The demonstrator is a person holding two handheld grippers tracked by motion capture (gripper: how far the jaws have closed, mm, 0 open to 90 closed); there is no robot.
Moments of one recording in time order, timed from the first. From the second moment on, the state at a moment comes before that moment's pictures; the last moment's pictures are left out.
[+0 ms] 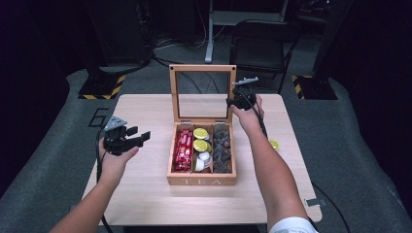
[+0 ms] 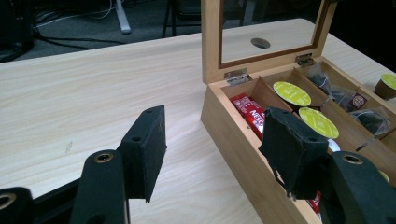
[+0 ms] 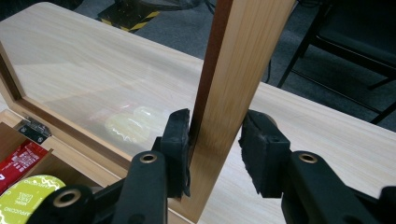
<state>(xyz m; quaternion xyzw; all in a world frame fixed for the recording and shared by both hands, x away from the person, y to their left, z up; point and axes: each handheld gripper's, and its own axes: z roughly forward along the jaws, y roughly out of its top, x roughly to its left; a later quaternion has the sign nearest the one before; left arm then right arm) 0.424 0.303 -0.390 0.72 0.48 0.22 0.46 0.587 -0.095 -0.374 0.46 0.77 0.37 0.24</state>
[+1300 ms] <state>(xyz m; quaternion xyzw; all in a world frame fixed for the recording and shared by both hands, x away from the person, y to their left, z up) 0.459 0.255 -0.357 0.73 0.43 0.22 0.47 0.533 -0.102 -0.376 0.44 0.75 0.41 0.27</state>
